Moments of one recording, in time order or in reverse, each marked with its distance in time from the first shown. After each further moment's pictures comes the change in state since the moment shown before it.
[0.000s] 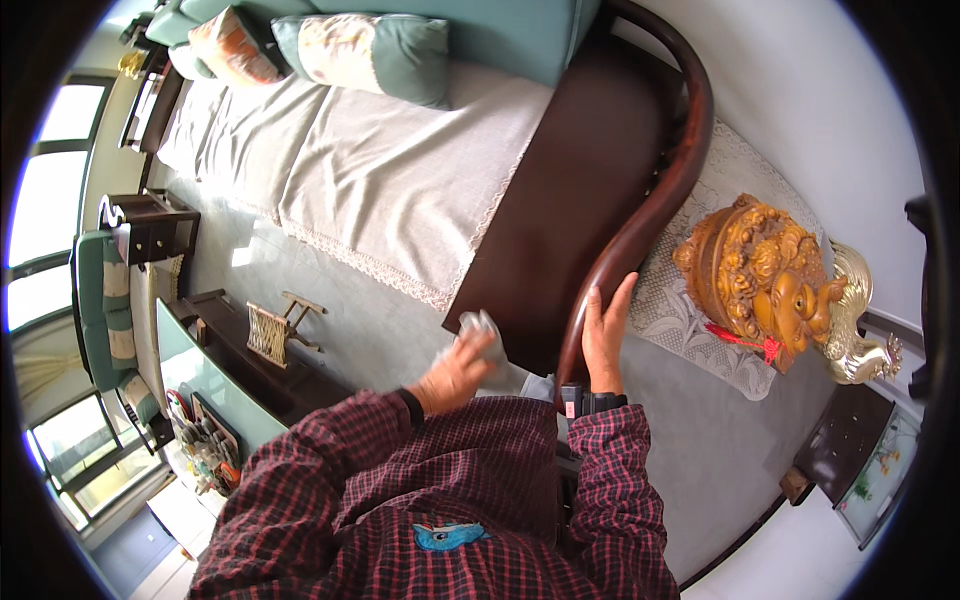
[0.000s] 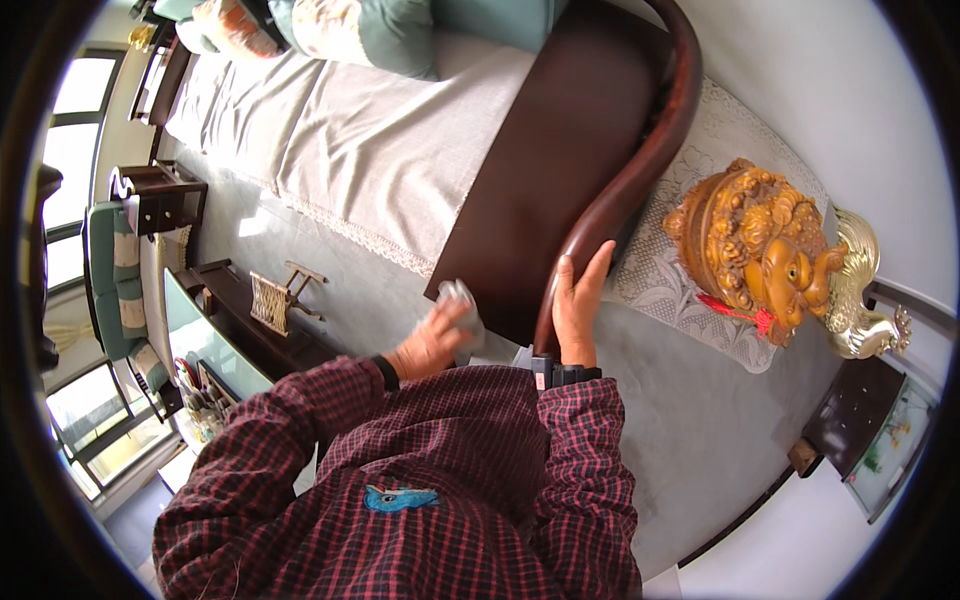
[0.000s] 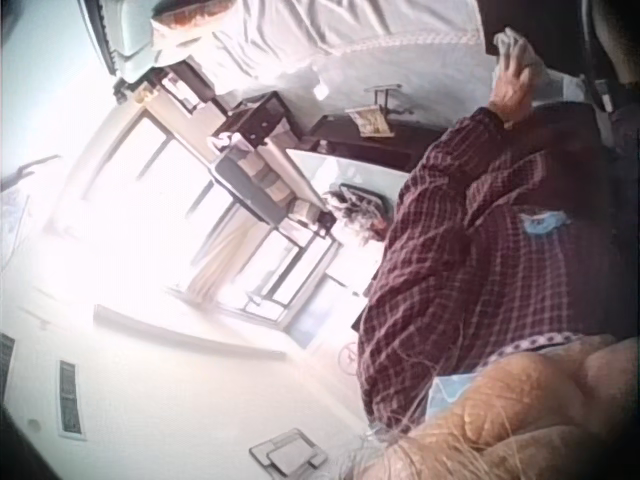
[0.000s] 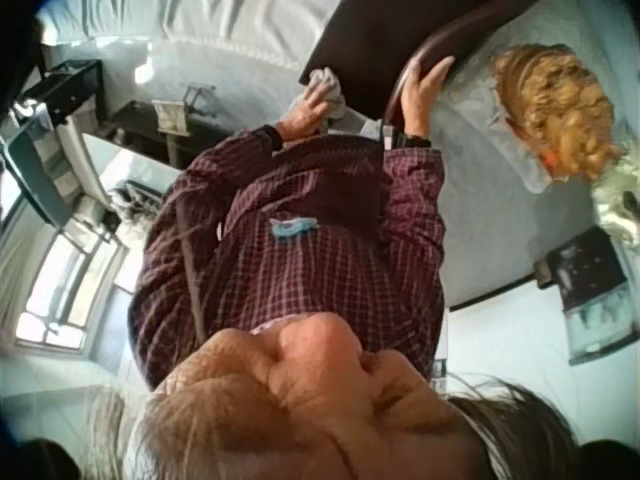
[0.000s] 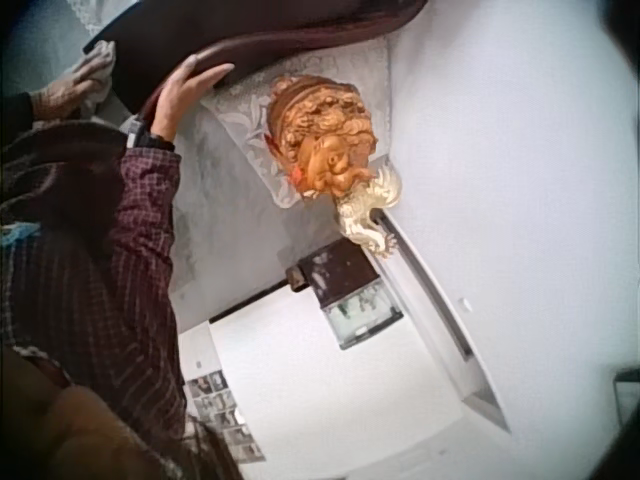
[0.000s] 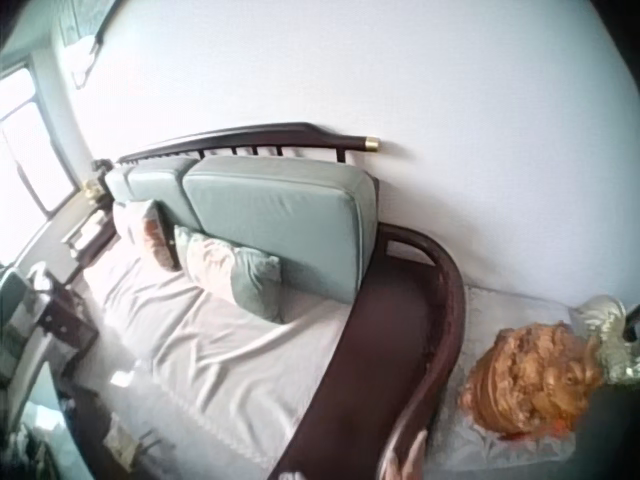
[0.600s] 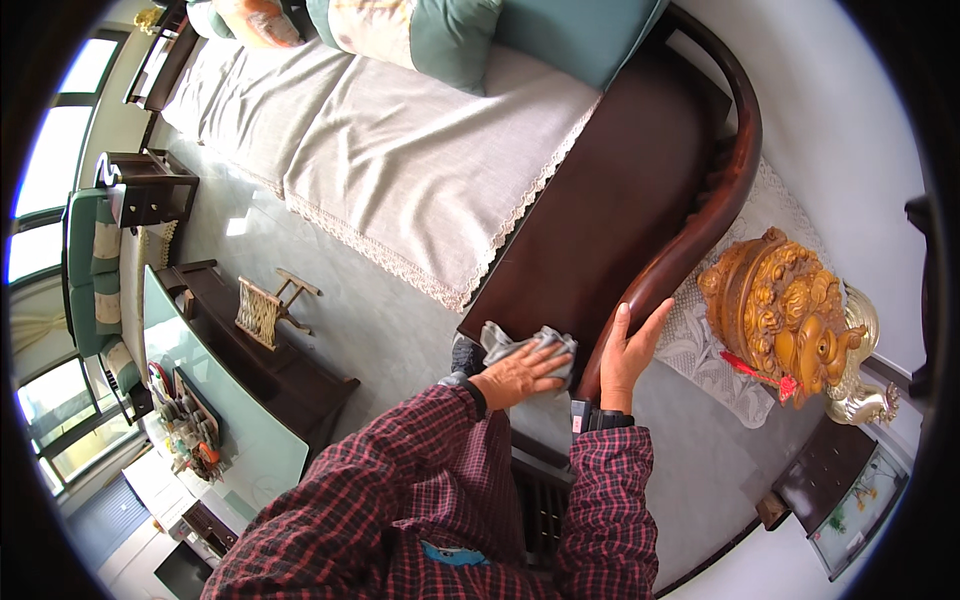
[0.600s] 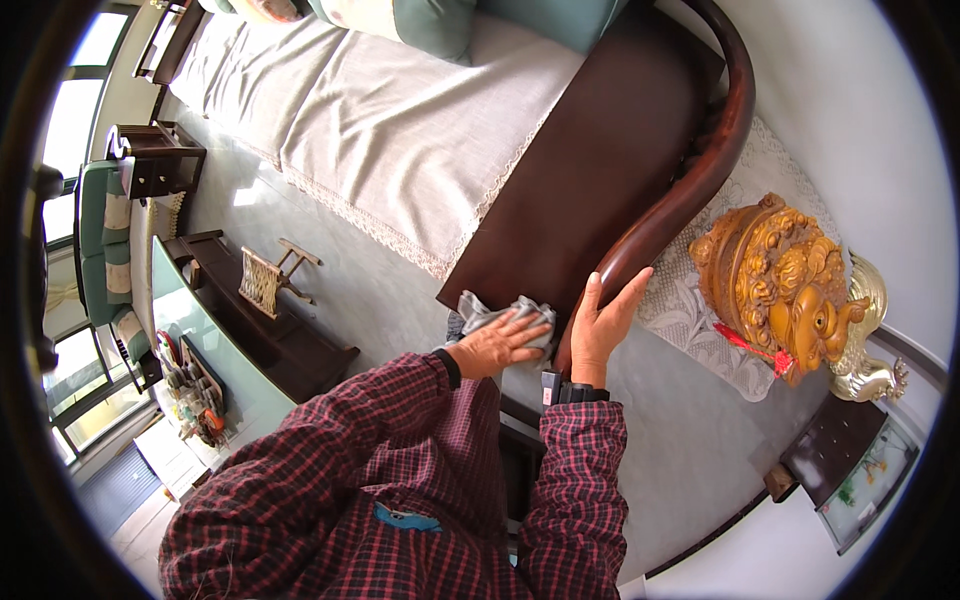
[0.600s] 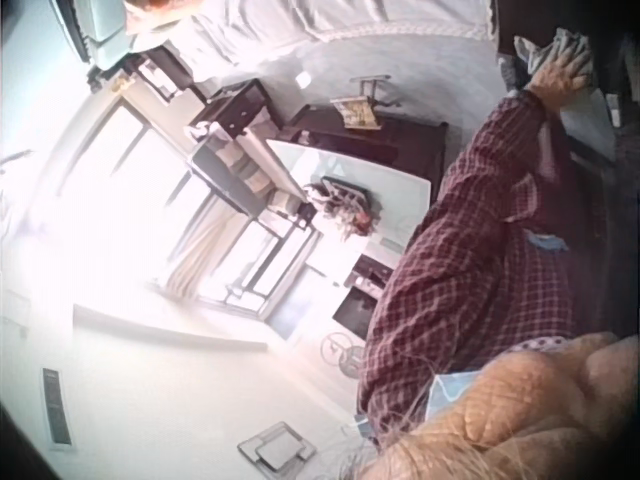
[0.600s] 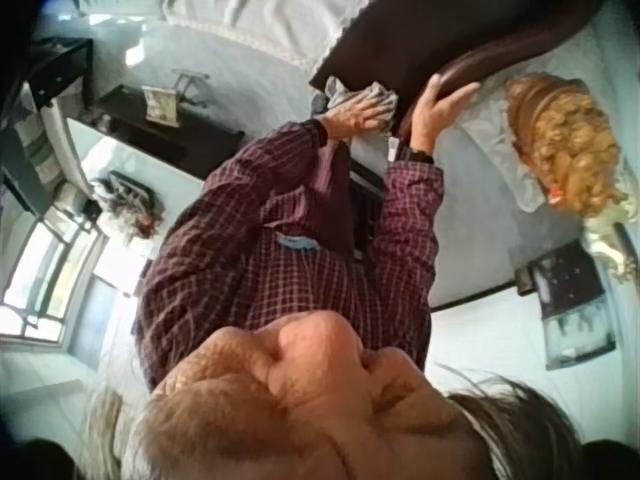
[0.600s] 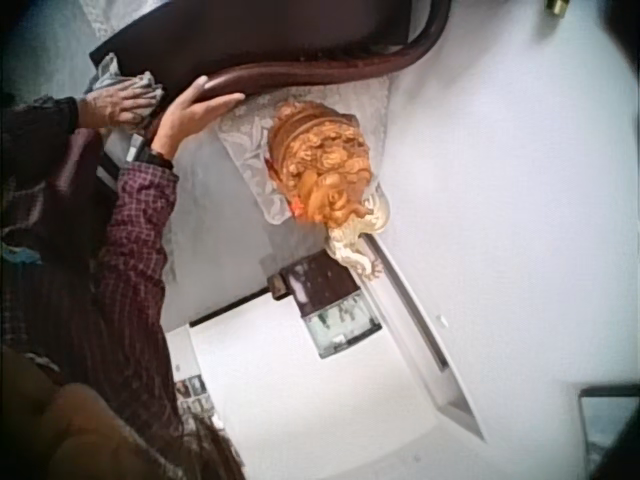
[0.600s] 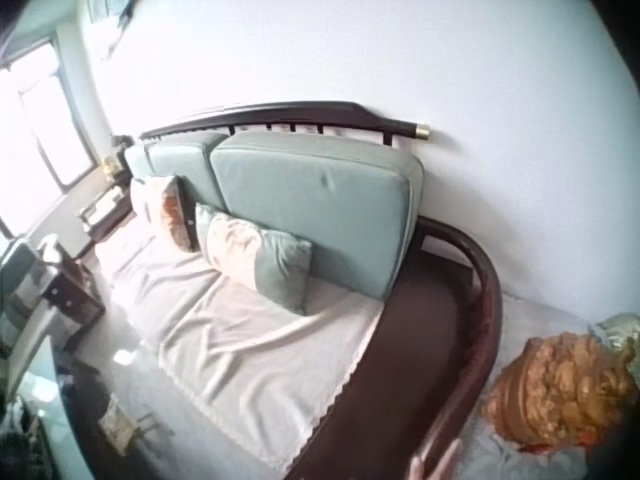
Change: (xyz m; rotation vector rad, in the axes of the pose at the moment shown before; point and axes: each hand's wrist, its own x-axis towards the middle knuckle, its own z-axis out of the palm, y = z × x) left_hand 0.057 -0.008 0.065 0.174 -0.272 0.161; right_hand -0.004 0.006 0.023 -0.314 0.199 -0.037
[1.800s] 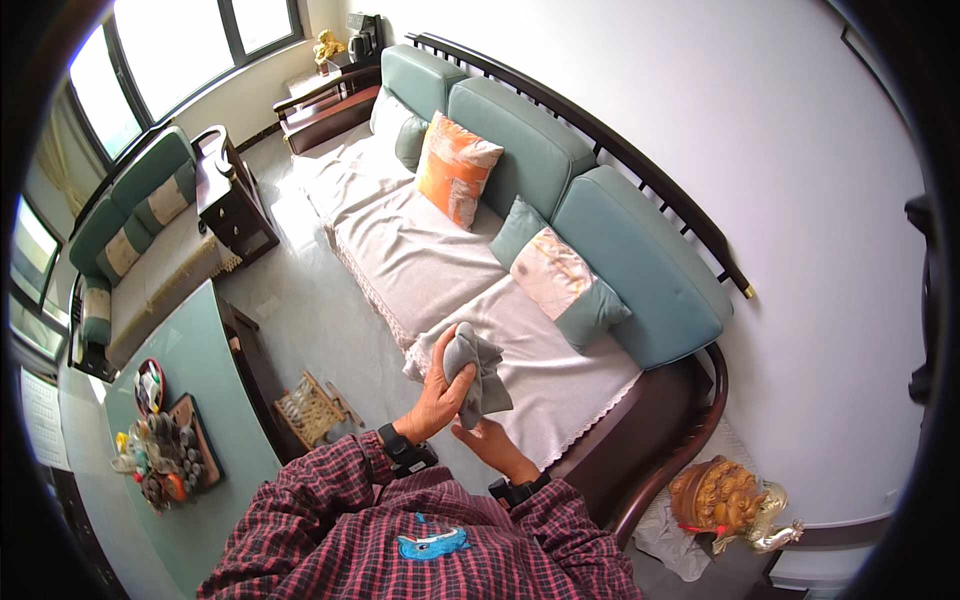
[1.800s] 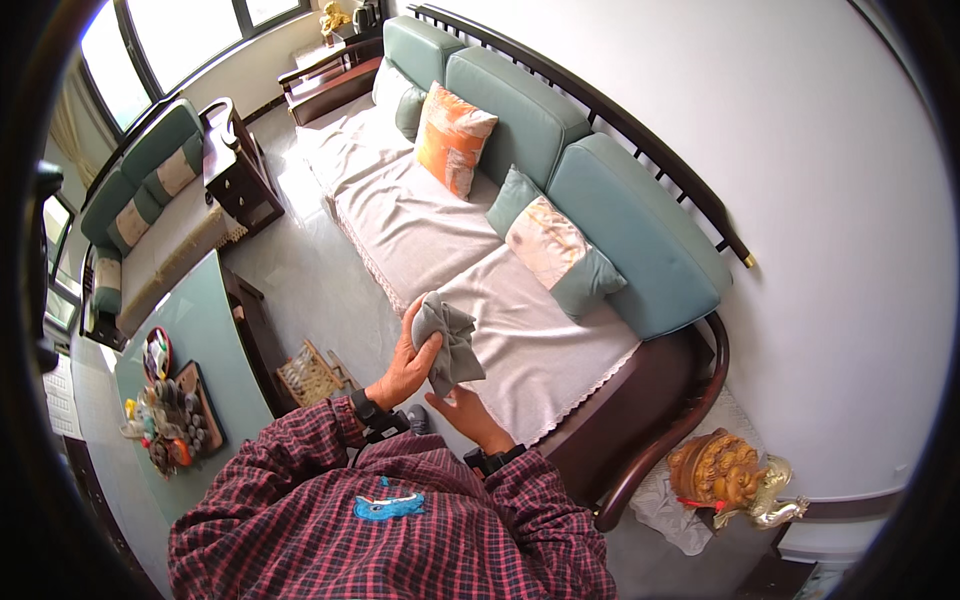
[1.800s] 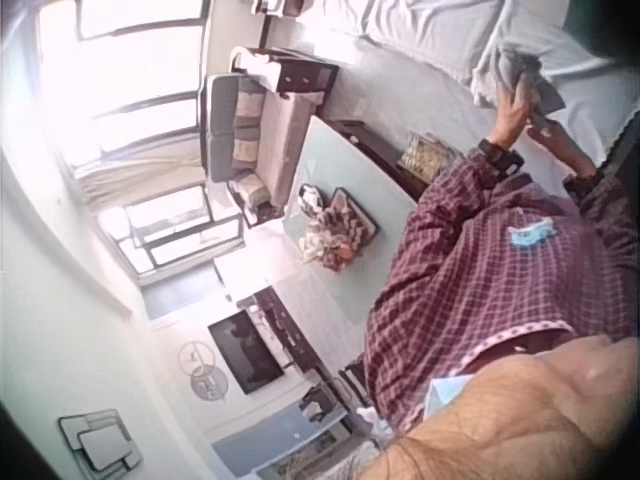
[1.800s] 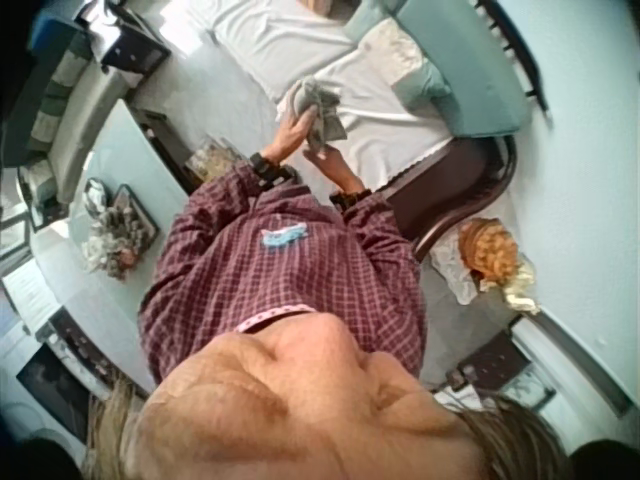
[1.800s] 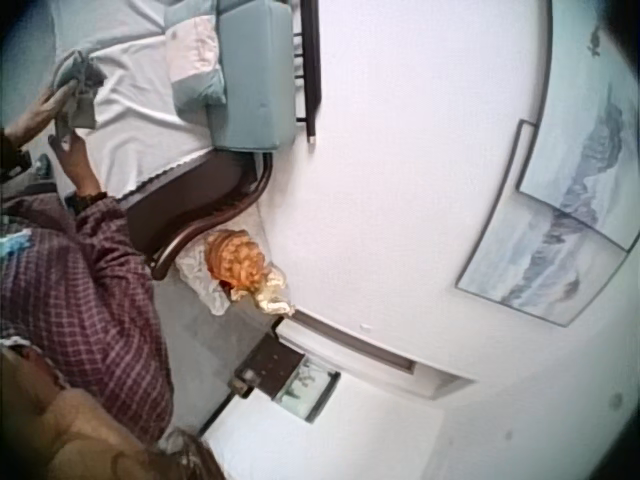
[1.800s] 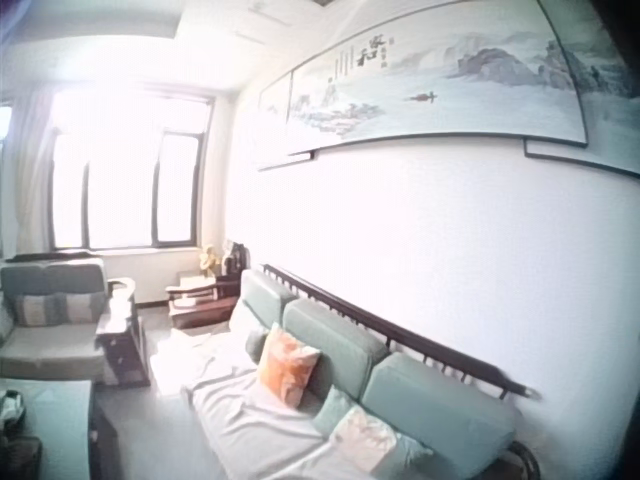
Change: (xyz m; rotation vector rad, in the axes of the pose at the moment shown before) left_hand -0.410 -0.067 -0.407 -0.892 1.435 -0.302; right_hand -0.208 -0.477 0.141 0.273 -1.129 -0.605
